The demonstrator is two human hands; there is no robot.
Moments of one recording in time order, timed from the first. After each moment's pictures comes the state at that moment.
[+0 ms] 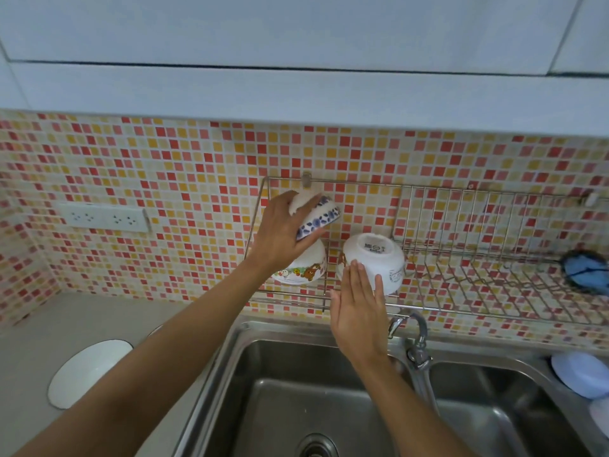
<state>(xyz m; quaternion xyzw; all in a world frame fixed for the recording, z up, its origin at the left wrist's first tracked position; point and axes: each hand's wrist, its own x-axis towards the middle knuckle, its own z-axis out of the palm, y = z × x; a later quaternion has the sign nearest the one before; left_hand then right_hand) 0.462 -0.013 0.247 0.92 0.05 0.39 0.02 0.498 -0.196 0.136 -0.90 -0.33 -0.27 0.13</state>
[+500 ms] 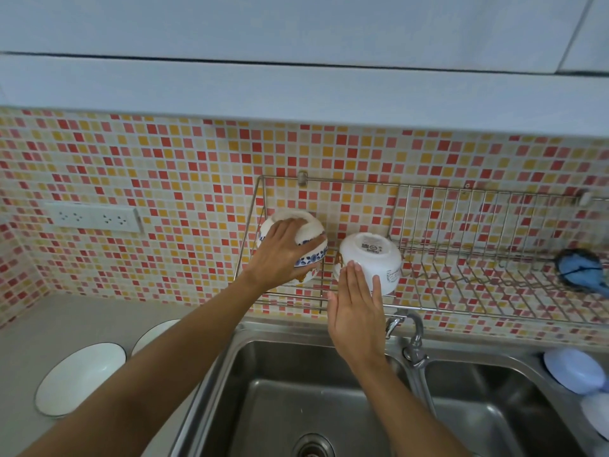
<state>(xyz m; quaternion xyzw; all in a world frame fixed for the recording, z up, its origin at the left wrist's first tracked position) 0.472 0.000 0.206 0.95 -0.02 0.28 -0.15 0.497 -0.196 0.137 -0.90 -0.32 -0.27 0.13</state>
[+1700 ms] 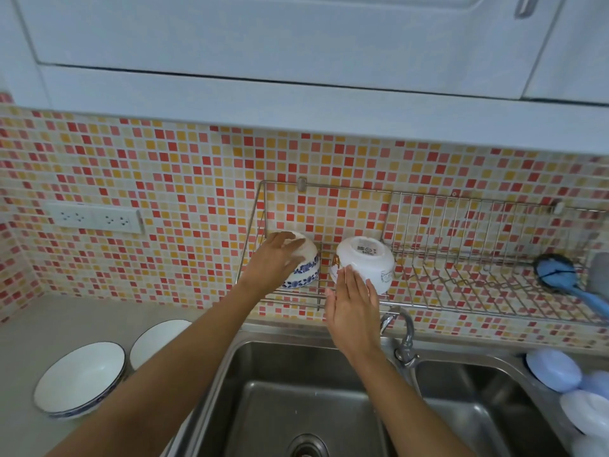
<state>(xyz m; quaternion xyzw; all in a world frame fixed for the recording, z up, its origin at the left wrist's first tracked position) 0.450 0.000 0.195 0.96 0.06 0.27 0.06 0.488 -0.198 0.148 -0.91 -0.31 -0.22 0.17</state>
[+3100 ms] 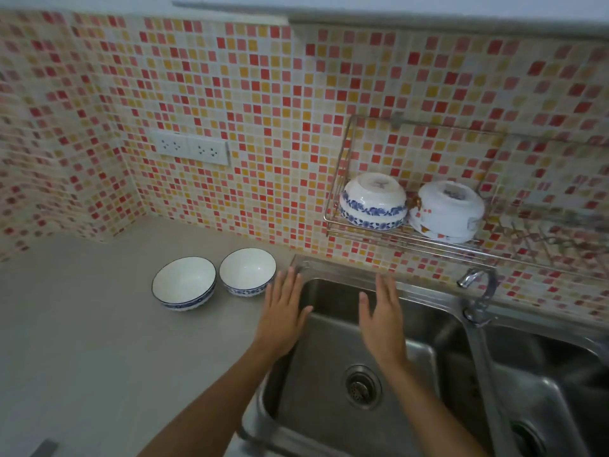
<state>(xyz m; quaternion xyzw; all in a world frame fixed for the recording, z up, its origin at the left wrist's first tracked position) 0.264 -0.014 0.013 0.95 0.27 0.11 0.09 0.383 -0.173 0.055 -0.87 -0.30 -0.06 0.38</state>
